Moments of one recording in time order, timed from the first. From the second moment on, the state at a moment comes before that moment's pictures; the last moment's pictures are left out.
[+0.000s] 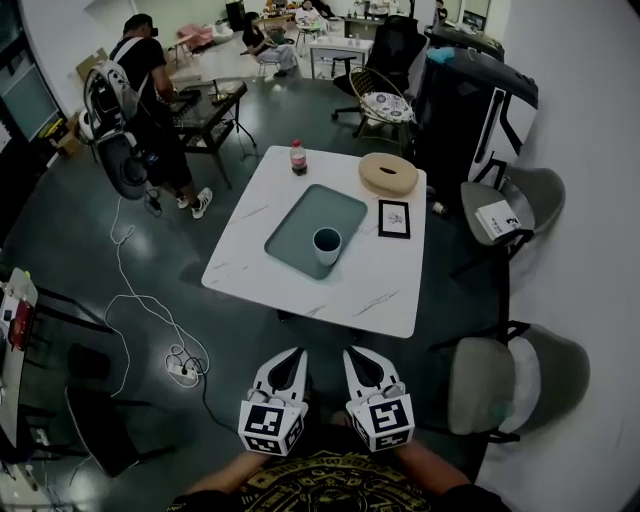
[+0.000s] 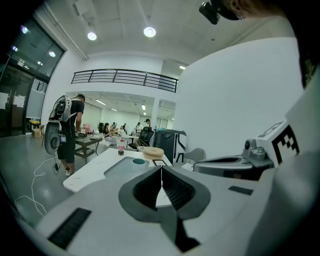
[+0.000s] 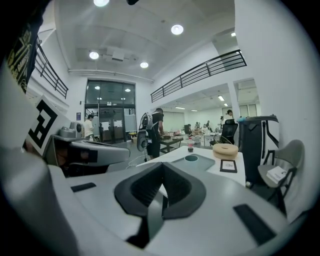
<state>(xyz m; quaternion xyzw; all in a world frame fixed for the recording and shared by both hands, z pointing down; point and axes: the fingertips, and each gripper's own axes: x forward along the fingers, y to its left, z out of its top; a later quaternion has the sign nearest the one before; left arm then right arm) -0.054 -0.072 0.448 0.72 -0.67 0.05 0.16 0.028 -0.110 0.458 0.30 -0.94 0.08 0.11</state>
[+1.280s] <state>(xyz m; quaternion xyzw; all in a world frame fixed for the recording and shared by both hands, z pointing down) -0.095 -0.012 0.441 0.74 -0.66 0.06 0.14 -0.005 -0.045 0.449 0.32 -0.94 0.07 0.15</state>
